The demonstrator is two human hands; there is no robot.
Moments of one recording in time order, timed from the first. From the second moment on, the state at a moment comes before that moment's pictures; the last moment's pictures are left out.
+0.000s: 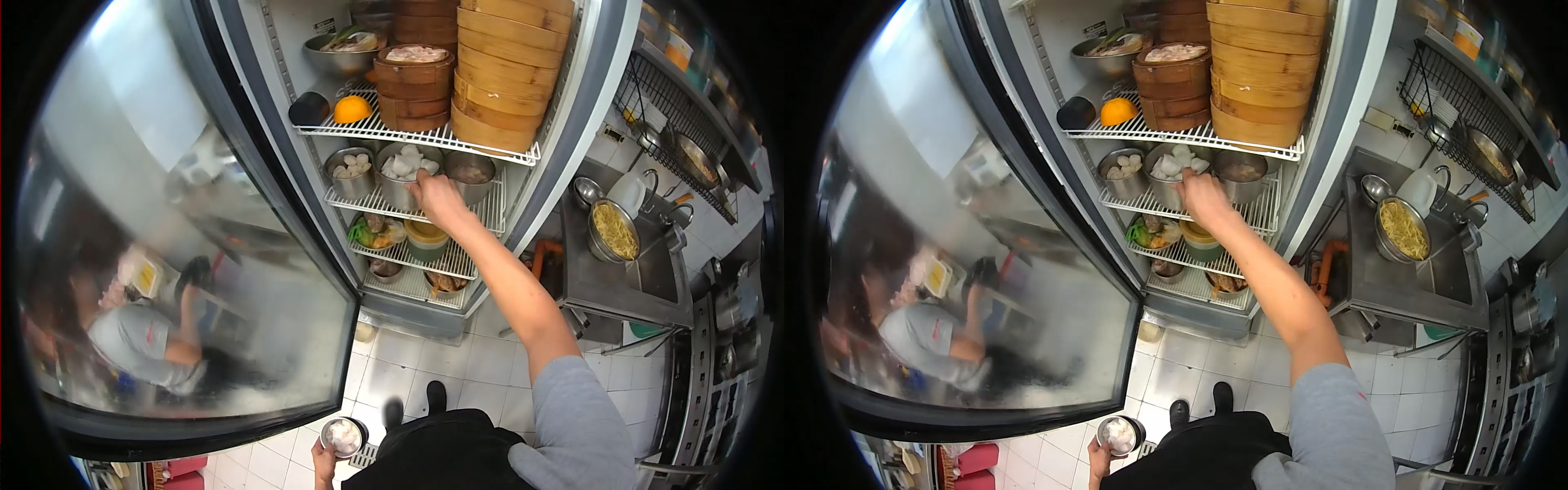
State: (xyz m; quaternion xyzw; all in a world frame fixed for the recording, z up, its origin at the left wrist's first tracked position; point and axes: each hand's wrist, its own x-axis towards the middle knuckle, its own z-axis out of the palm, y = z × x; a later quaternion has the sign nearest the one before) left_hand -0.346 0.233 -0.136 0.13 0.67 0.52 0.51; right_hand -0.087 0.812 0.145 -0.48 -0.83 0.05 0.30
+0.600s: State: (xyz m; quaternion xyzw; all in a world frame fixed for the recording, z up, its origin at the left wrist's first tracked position) left_hand -0.371 0.320 -0.130 0.28 0.66 0.45 0.53; right_hand 0.013 0.696 0.196 -0.52 -0.81 -0.03 0.26
